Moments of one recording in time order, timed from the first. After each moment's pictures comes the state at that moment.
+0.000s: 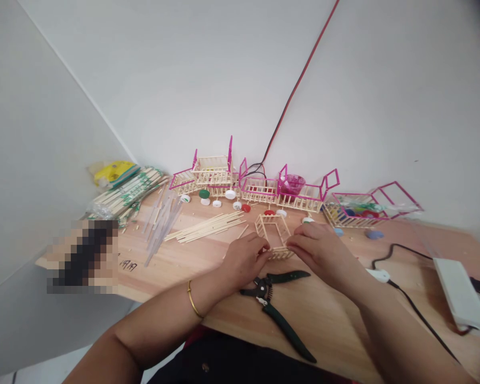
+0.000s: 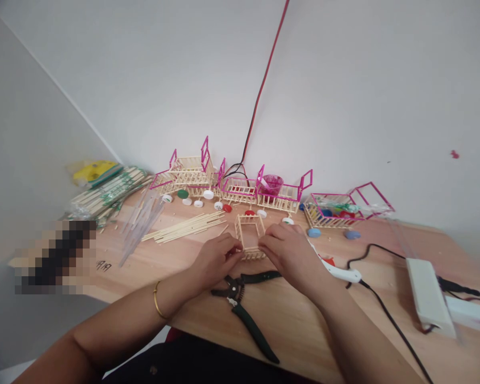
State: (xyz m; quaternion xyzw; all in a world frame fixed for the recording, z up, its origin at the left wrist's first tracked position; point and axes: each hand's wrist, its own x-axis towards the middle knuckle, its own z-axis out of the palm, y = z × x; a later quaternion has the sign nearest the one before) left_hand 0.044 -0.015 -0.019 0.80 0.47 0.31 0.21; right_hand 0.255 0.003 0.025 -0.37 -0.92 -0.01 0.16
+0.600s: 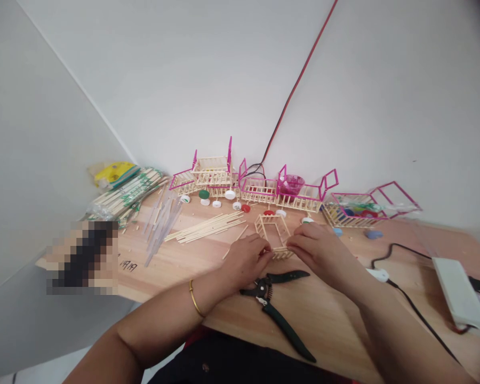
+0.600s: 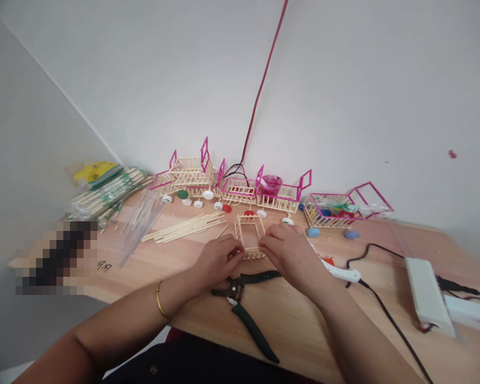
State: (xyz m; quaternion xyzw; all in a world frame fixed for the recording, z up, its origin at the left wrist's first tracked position) left_hand 0.047 -0.013 -0.025 0.81 0.46 0.31 0.19; right_hand 0.254 0.002 0.024 -0.38 -0.91 -0.01 0.15
